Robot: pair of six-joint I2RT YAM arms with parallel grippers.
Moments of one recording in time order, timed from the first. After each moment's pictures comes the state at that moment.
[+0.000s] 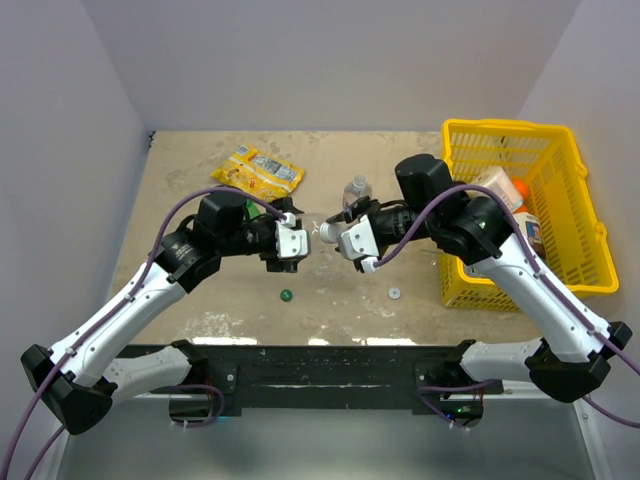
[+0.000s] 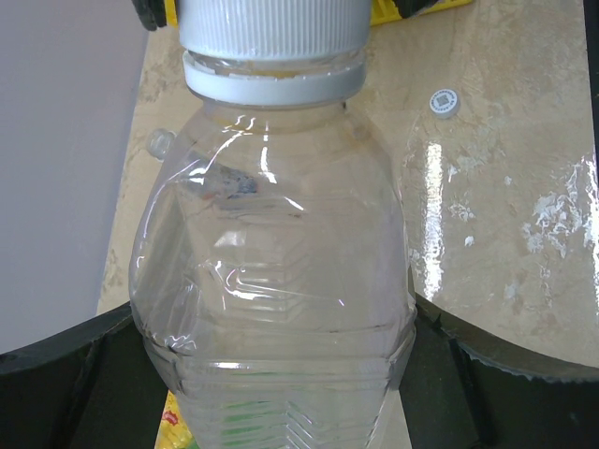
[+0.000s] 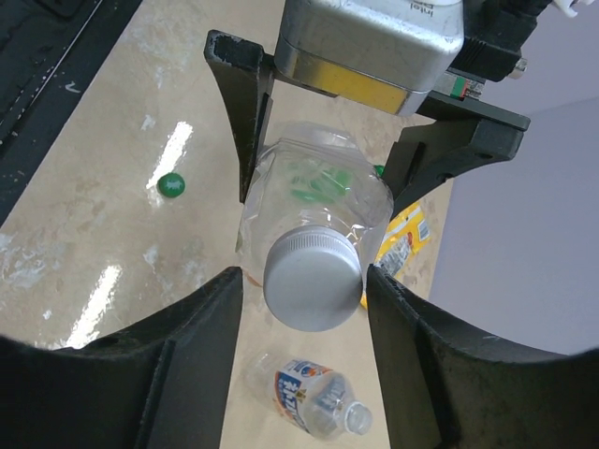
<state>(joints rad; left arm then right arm) -0.66 1.05 1.09 -0.49 0.49 0.79 0.77 1.25 1.58 -0.93 -0.64 -1.19</state>
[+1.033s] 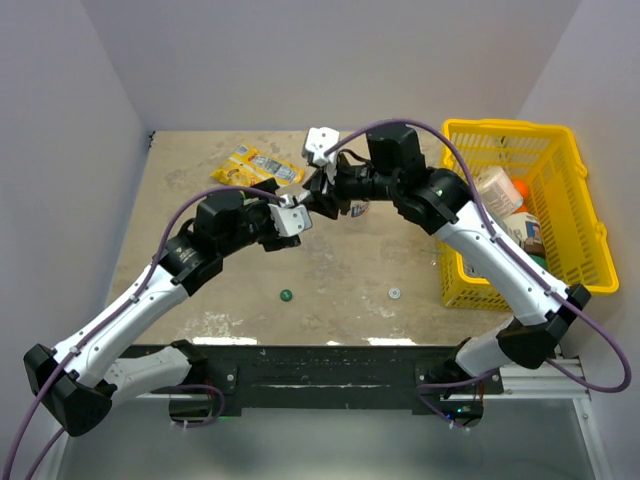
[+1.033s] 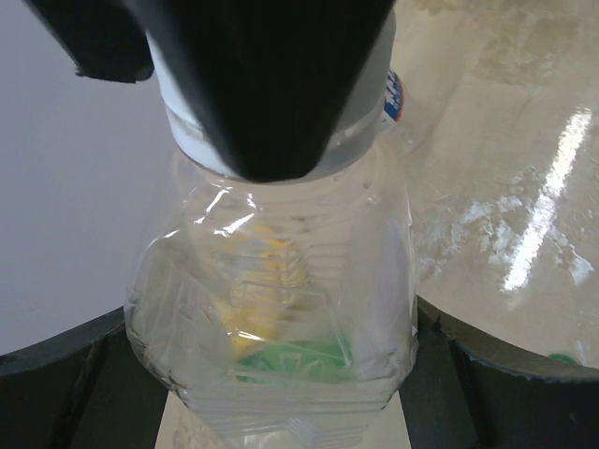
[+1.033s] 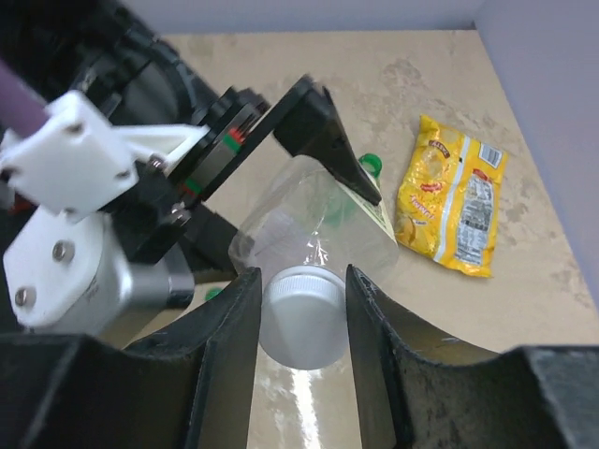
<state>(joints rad) -0.66 1.04 1.03 -0.31 0.12 0.75 0.78 1.48 1.74 -0.66 -0.49 -0.39</state>
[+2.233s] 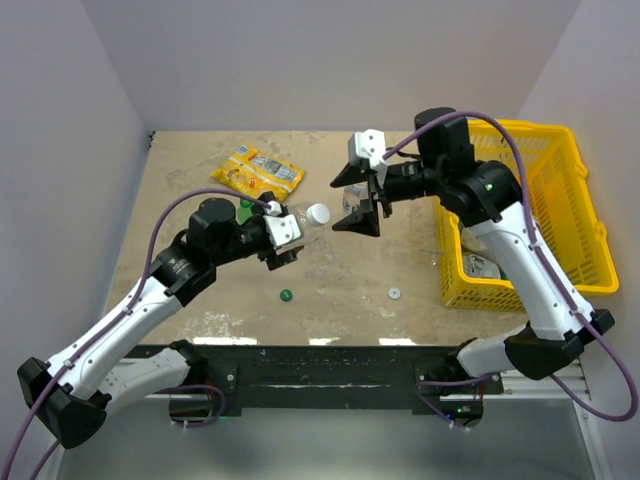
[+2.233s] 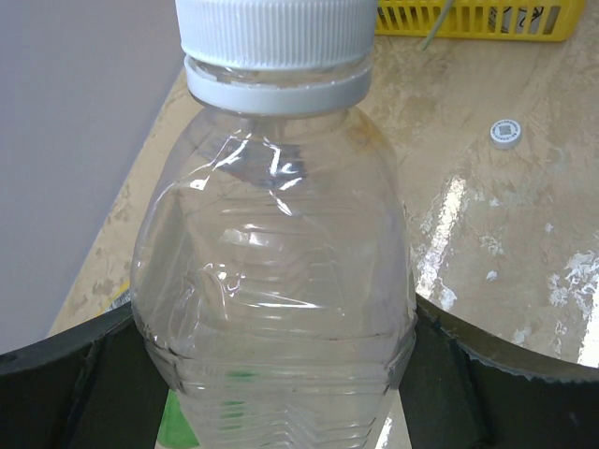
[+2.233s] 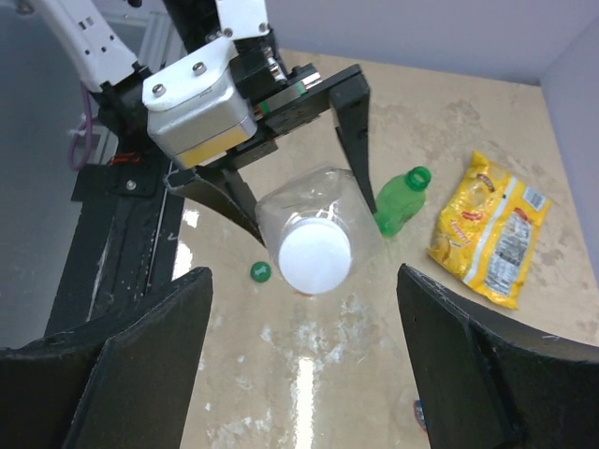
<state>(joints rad) -0.64 0.96 0.93 -0.29 0.33 0.55 0.56 1.39 1.83 -0.89 -0.88 -0.54</state>
